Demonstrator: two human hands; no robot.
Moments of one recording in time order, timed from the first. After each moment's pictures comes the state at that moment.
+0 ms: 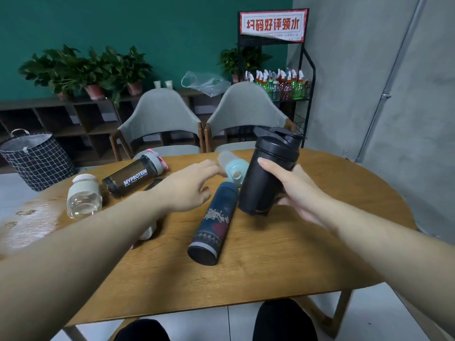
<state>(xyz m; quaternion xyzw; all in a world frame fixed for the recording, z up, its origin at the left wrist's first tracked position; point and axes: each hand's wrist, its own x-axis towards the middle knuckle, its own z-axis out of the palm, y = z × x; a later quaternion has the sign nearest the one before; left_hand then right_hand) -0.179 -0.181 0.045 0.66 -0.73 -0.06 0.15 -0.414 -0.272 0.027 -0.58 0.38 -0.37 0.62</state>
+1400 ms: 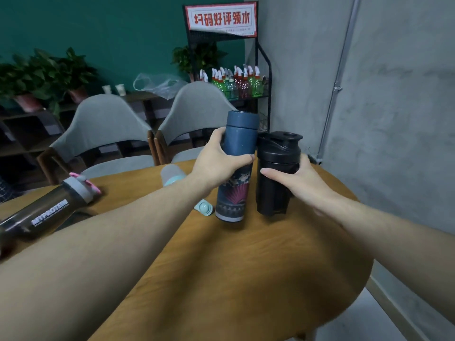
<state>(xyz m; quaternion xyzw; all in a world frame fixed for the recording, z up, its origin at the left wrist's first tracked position) -0.330 -0.363 0.047 0.64 -0.56 -0.24 0.47 -0.529 -0.407 -0.003 -0.63 0.48 -0.41 0.45</state>
